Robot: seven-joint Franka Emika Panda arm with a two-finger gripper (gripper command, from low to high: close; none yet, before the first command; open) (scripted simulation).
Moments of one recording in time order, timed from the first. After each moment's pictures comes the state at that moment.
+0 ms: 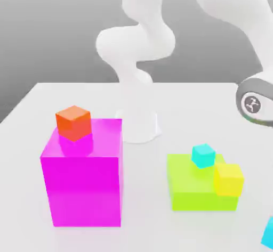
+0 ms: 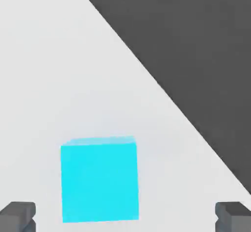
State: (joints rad) arm 0.33 0.50 0.25 -2.16 -0.24 2.63 0.64
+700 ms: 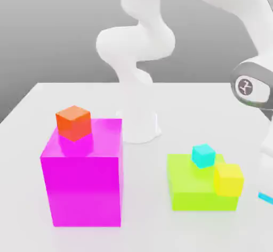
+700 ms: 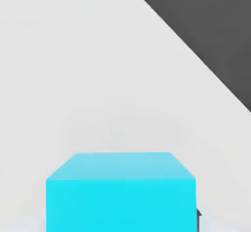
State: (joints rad) arm 0.30 0.16 0.31 -2.38 -0.06 2.53 0.70
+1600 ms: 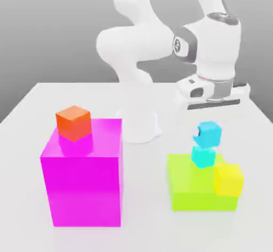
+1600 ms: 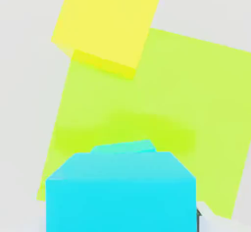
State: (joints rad) arm 0.32 -0.32 0.36 -2.97 0.24 2.65 1.00
